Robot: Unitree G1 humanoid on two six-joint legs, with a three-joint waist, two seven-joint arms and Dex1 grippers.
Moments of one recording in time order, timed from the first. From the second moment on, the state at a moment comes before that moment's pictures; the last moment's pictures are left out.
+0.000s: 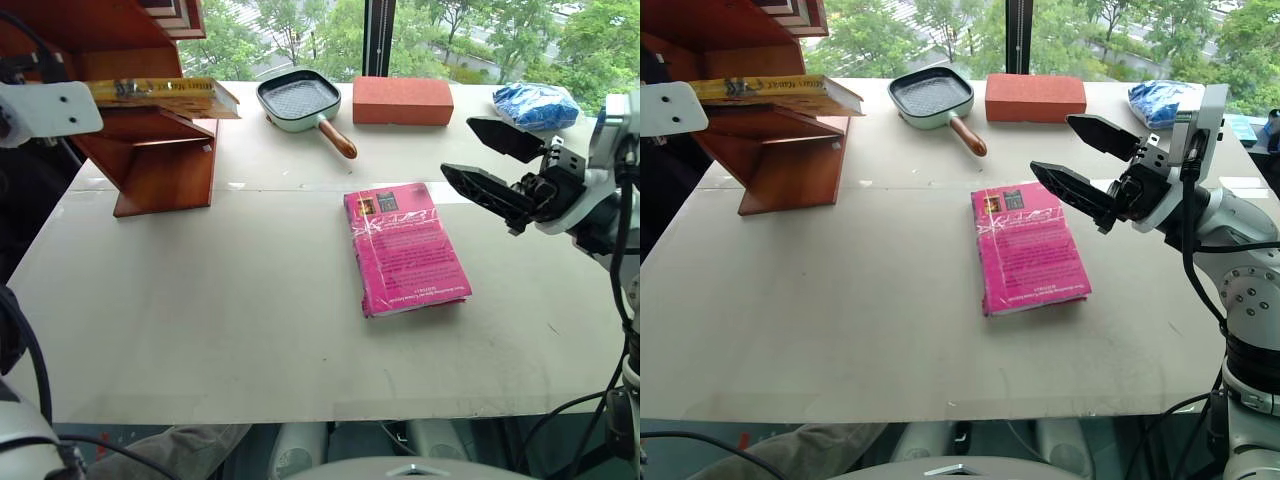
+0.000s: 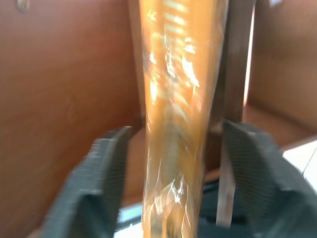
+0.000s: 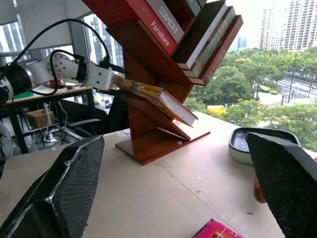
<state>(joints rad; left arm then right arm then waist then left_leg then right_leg) -1.24 1.25 -0.28 1.13 0.64 -0.60 -0.55 -0.48 -0.65 -0.25 -0.46 1.02 0.65 0.65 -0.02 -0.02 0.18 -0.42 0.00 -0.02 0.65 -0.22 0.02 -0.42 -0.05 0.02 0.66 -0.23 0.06</state>
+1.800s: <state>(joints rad) -0.95 0.33 0.04 0.74 0.19 -0.39 0.11 -0.47 -0.68 -0.27 -0.50 1.05 0.65 0.62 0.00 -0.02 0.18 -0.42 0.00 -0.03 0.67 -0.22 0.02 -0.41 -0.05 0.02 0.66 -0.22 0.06</state>
